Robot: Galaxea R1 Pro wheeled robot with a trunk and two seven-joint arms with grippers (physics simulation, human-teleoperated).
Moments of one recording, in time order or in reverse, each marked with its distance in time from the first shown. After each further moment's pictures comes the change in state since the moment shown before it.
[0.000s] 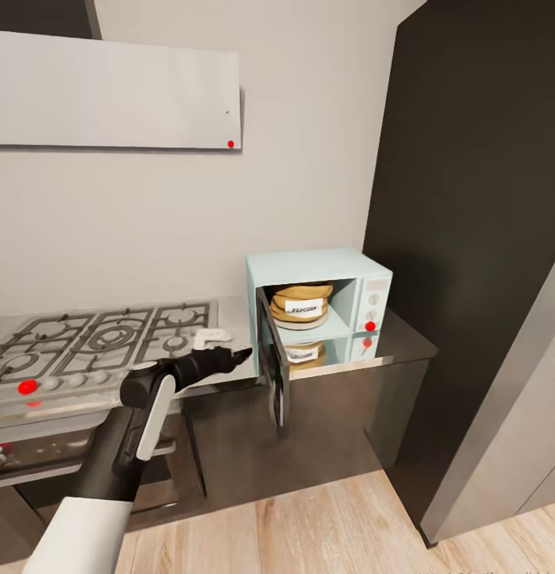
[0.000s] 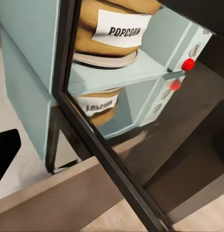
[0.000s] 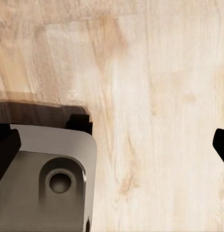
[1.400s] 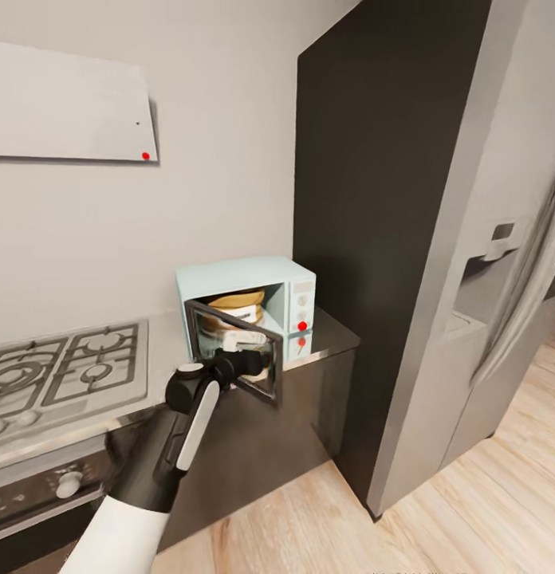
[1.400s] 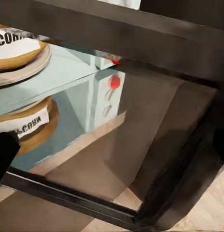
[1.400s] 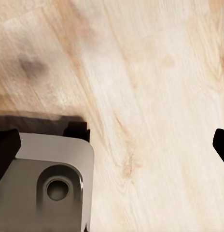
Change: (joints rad) left arm 0.000 -0.111 -0.168 0.003 -0.037 -0.004 0.325; right arm 0.008 -0.004 0.000 0.000 -0.001 -0.004 -0.003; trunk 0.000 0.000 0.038
